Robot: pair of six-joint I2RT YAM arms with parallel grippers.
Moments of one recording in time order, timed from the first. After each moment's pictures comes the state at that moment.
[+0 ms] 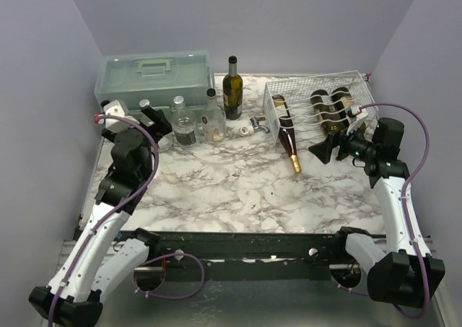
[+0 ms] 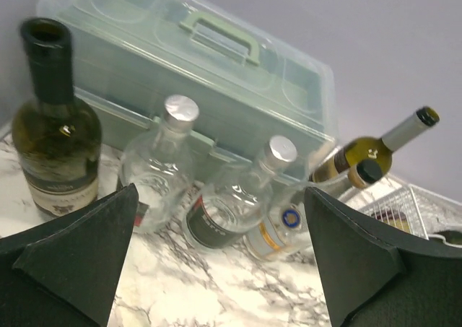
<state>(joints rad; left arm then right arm) -0.33 0.74 0.85 -0.18 -0.57 -0.46 -0.18 0.97 0.81 -0.36 -0.82 -0.15</state>
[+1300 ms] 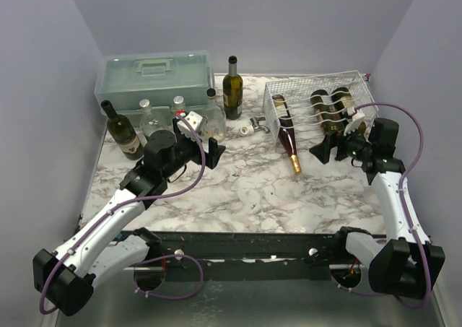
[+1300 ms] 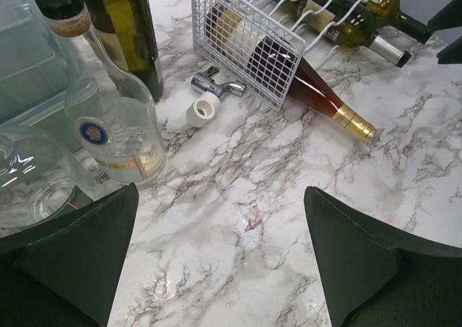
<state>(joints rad) -0.58 0.90 0.78 -0.07 0.12 -0.07 -0.18 1.03 0.78 -0.34 -0.75 -0.19</state>
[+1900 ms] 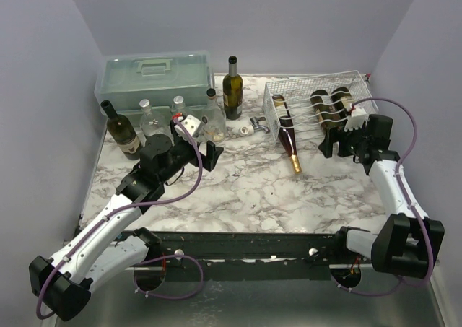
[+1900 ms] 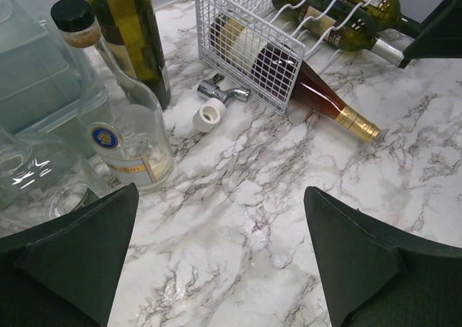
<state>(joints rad) -0.59 0.84 0.75 -0.08 0.10 -0.03 -0.18 1.16 0.80 -0.32 -0.47 -0.22</state>
